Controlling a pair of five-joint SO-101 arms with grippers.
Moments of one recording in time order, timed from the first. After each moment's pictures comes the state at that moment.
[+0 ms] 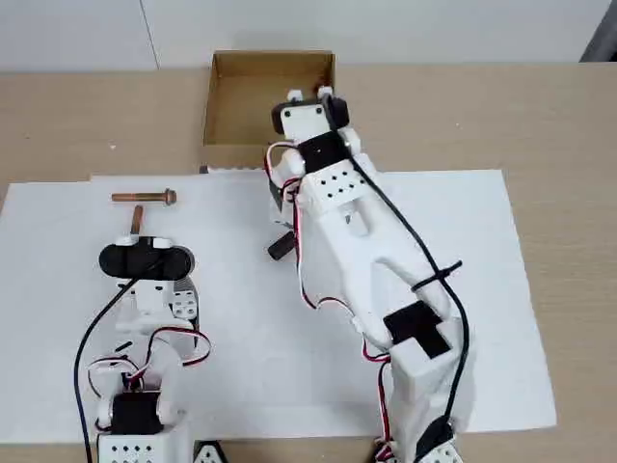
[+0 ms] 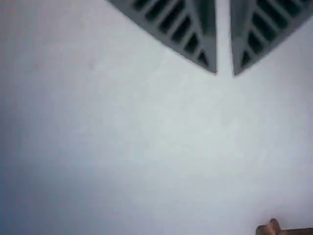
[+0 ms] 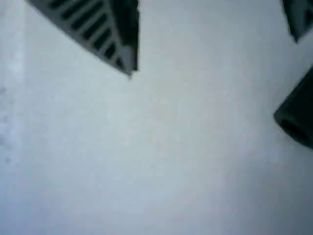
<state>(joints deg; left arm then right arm) -5.0 -103.4 96.6 50.9 0.0 -30.9 21.5 -24.2 89.9 -31.3</state>
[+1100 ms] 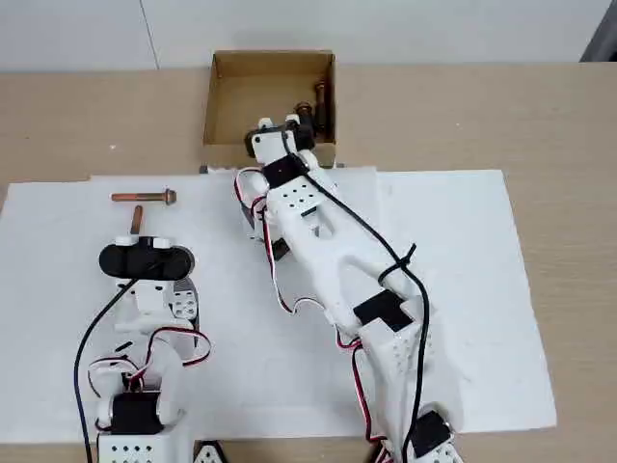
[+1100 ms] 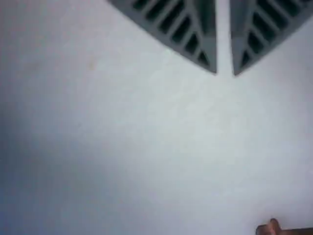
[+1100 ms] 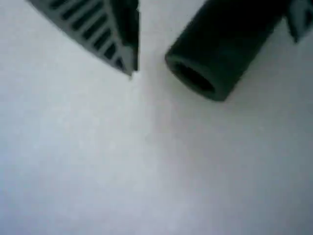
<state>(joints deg) -5.0 -103.4 96.6 50.9 0.0 -34.4 33.9 -25.1 80.4 -33.3</state>
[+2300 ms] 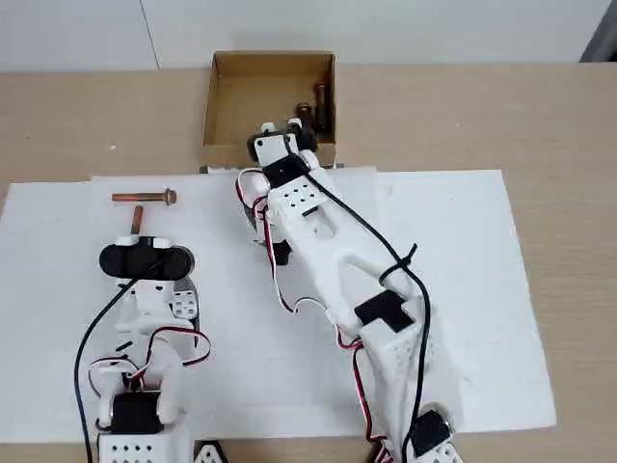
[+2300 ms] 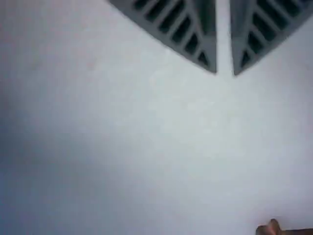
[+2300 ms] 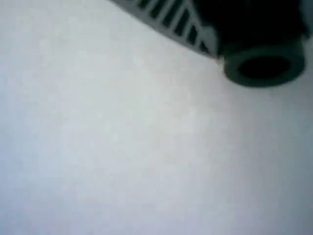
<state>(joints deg) -5.0 -103.4 96.6 50.9 0.4 -34.4 31.4 -25.1 83.1 -33.2</state>
